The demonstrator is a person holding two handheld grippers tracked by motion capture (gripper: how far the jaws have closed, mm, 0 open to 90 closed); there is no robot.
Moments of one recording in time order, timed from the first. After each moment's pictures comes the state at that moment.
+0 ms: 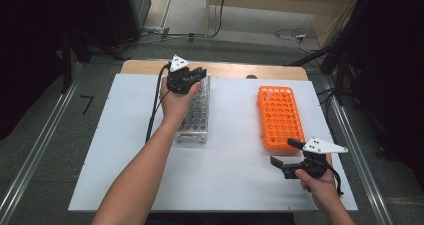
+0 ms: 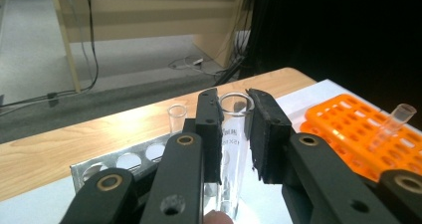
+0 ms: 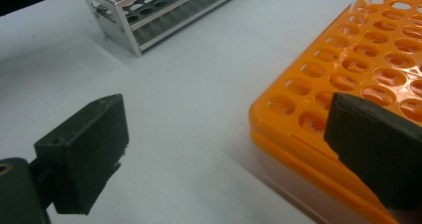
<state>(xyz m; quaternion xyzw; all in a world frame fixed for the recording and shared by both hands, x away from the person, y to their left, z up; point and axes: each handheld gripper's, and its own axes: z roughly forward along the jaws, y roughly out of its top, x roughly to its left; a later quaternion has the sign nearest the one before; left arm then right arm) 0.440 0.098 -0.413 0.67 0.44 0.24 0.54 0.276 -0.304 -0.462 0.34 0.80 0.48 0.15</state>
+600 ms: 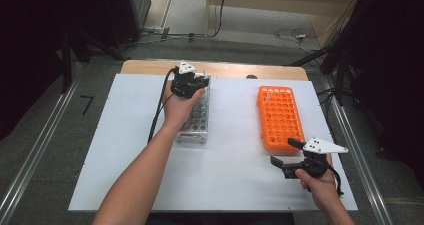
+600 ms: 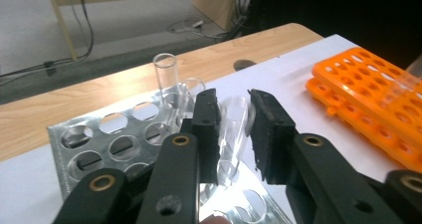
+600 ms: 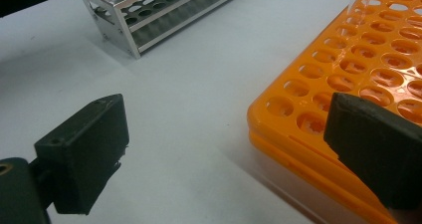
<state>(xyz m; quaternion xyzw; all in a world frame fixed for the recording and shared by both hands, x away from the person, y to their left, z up) 0.440 0.089 -0.423 0.72 0.44 0.22 0.49 0.276 -0.304 -0.462 0.34 0.79 0.48 0.15</state>
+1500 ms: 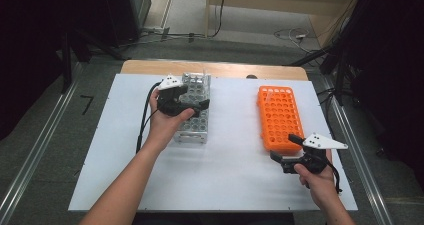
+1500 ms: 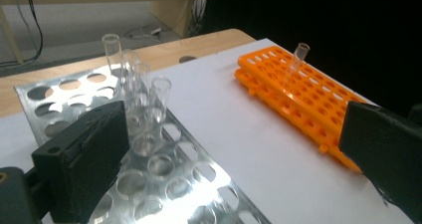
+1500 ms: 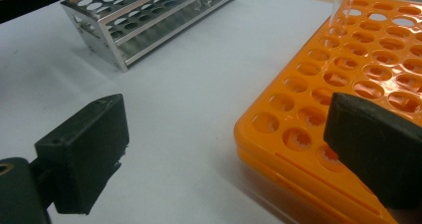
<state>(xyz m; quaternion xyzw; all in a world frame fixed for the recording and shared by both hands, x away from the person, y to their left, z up) 0.358 0.115 -0.411 0.72 0.40 0.16 0.54 0.284 -0.301 -0.455 0.36 0.78 0.48 0.17</state>
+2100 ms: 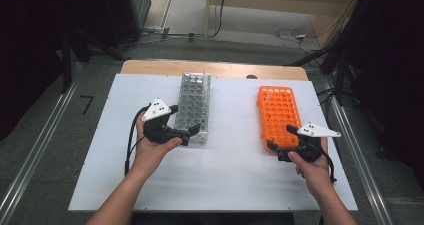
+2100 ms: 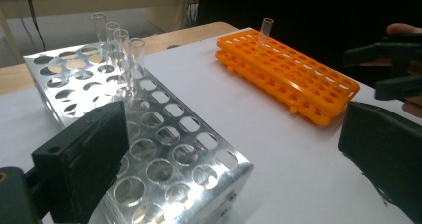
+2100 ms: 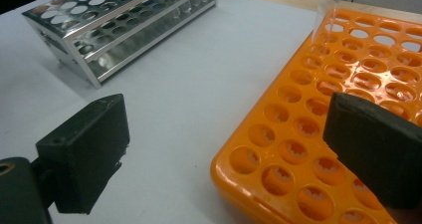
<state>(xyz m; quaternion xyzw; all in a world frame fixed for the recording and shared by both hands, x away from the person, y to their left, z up) 0.288 0.132 -0.422 0.72 0.38 0.18 0.55 0.310 -0.286 -0.447 0.38 0.78 0.46 0.19</state>
